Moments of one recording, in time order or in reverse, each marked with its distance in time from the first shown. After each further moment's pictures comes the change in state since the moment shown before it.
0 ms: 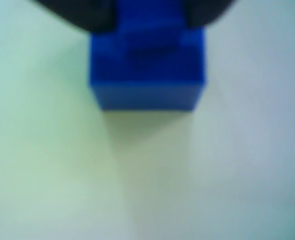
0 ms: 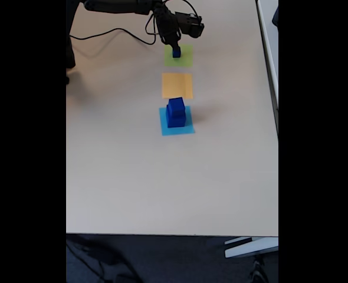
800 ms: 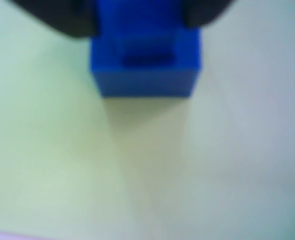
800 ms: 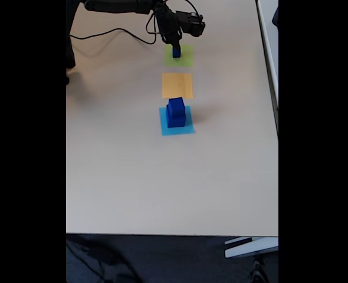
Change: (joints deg) arm 0.0 0.0 -1.1 0.0 0.0
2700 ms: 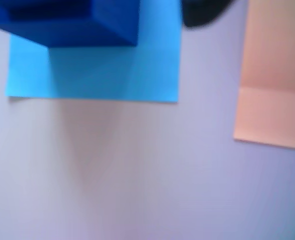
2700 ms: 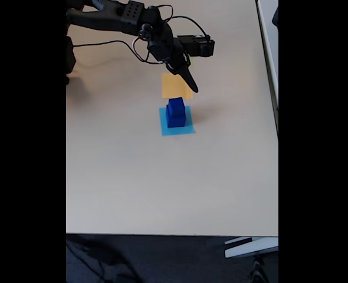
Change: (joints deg) arm 26.6 8.8 -4.8 2.5 -35.0
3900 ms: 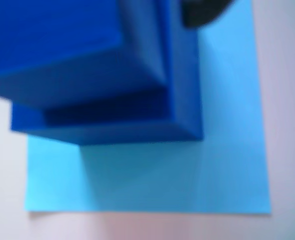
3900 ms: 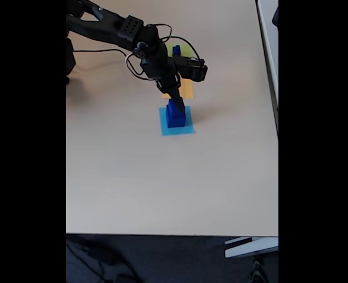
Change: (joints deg) arm 6.4 -2.6 2.8 1.1 0.0
